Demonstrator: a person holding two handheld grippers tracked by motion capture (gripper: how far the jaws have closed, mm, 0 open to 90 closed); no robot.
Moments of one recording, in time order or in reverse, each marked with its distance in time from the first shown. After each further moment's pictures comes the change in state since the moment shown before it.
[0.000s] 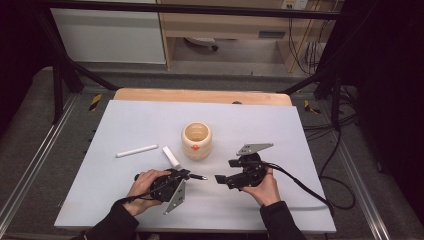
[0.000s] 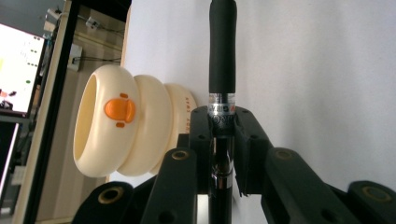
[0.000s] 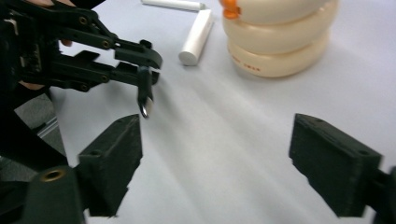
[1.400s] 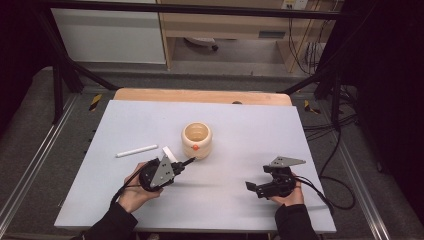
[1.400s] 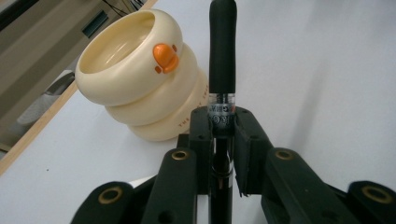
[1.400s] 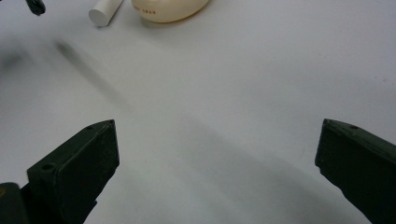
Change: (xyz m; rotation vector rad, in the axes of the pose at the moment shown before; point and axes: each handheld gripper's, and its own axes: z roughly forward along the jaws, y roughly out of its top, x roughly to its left) left arm 0.028 -0.021 -0.015 -0.058 -0.039 -0.631; right arm -0.054 -0.074 -0.037 -0.057 -0.170 0.055
